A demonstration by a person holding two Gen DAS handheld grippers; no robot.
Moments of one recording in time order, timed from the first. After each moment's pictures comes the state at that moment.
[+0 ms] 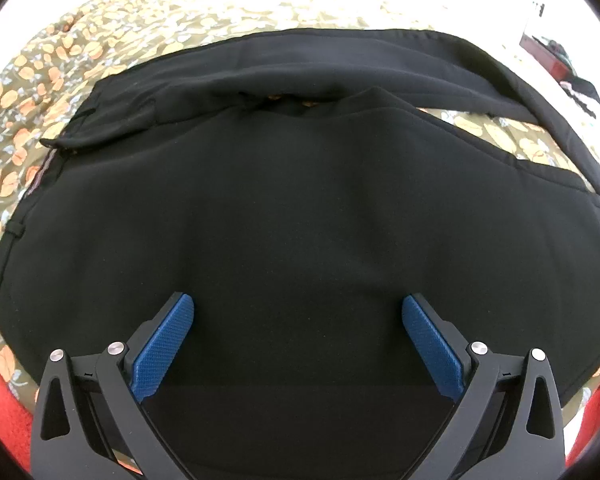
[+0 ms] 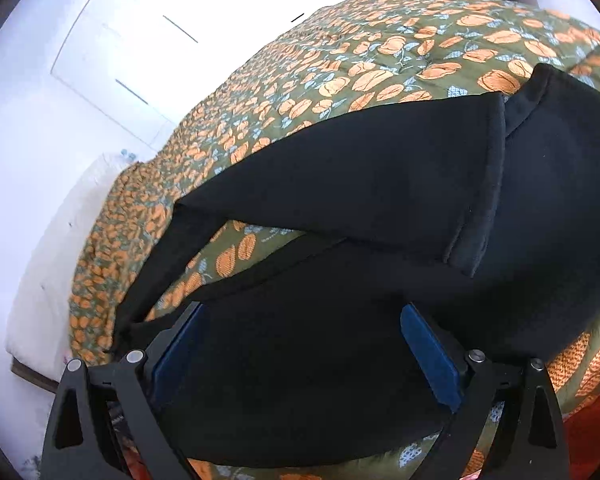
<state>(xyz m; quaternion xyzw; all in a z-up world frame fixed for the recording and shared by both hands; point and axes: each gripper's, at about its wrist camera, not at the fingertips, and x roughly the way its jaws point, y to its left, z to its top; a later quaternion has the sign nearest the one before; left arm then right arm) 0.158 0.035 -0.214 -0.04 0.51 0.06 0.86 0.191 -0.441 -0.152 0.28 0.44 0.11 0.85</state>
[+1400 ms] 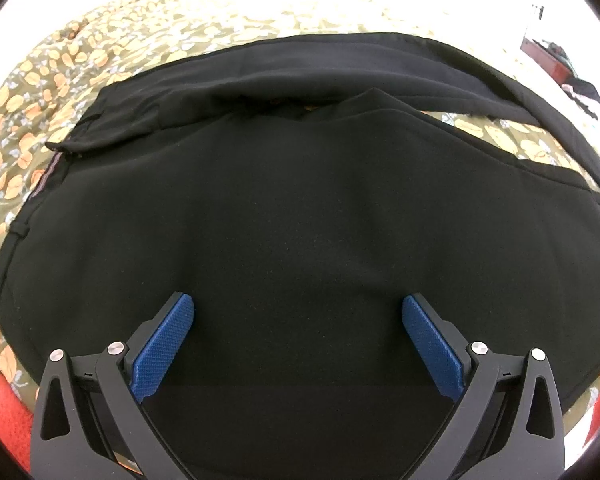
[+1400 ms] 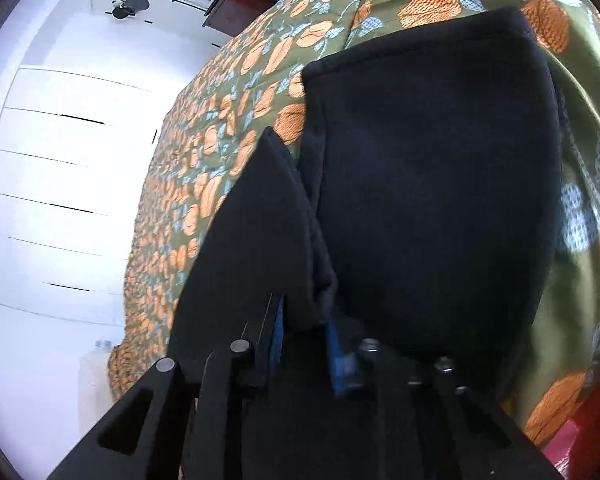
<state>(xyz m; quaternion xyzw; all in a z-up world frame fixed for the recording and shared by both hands) 0.155 0.034 -0.216 -0.03 0.49 0.07 0.87 0.205 -0.535 -0.180 0.52 0.36 -0.13 0.76</state>
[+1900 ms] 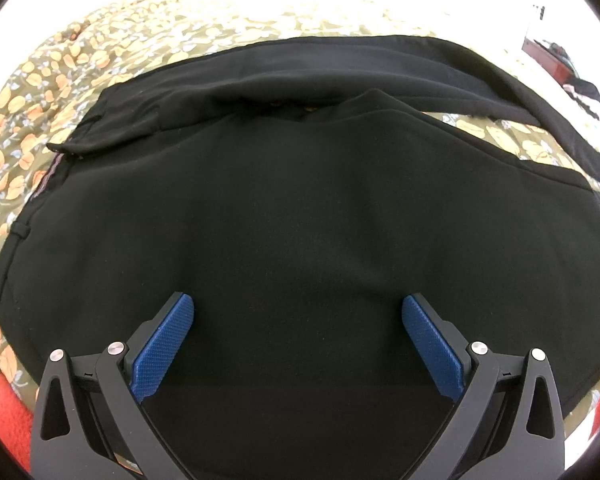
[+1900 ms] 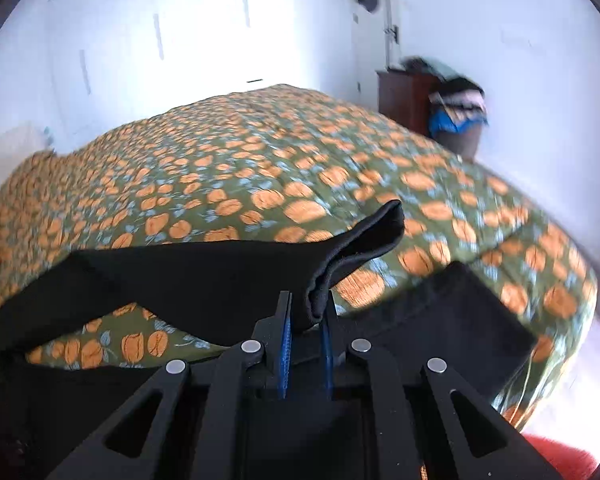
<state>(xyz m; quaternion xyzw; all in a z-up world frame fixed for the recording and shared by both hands) 0.154 0.032 -0.216 -0.03 0.49 0.07 0.87 0.226 -0.417 -0.076 0.05 0.35 -0.08 0.93</state>
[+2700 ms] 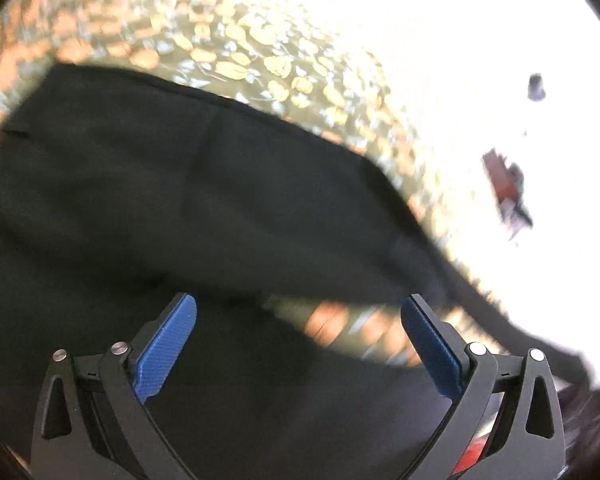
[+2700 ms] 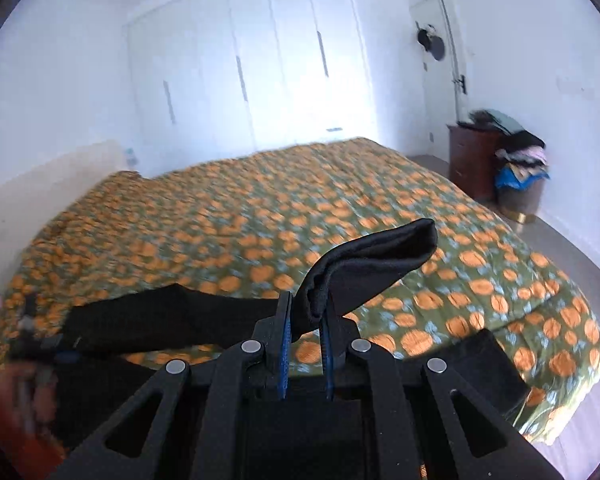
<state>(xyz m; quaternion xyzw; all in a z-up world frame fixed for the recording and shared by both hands) 0.282 0.109 -0.150 -0.34 0.48 -0.03 0.81 0.148 -0.399 0.034 0.06 0.25 0.08 0.96</state>
